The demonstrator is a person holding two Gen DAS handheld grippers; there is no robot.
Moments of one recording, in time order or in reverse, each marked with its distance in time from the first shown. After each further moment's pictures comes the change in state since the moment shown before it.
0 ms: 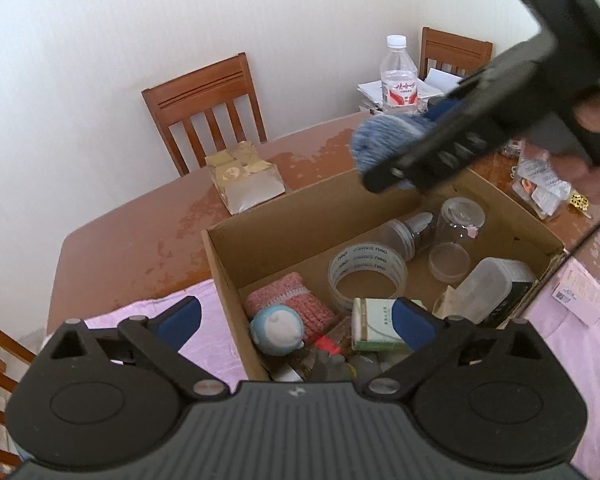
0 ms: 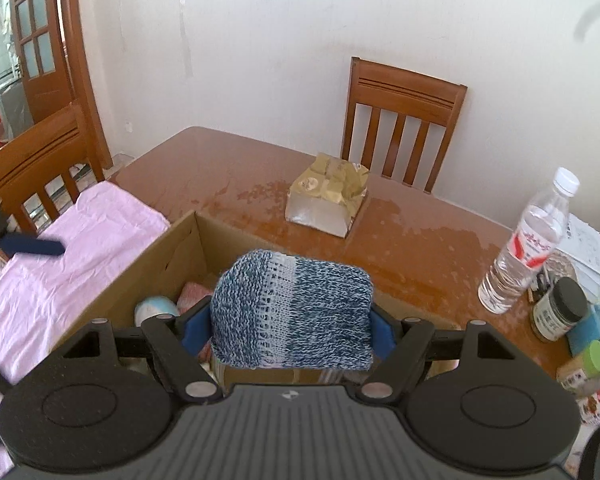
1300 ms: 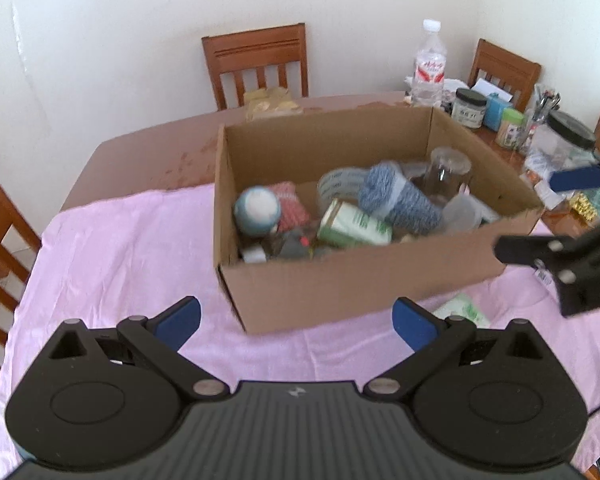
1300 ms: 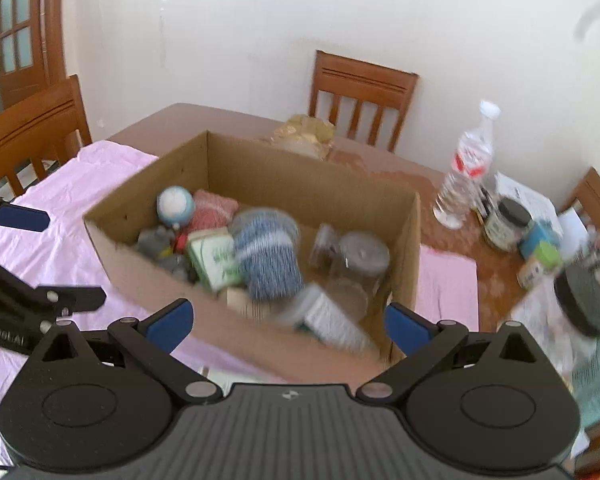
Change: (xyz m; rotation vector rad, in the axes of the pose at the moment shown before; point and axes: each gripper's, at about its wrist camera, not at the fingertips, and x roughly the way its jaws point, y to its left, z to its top) left arm -0.039 -0.047 -0.085 -0.229 0.053 0.092; right arm -0.079 0.051 -0.138 0.034 -0.026 -0.148
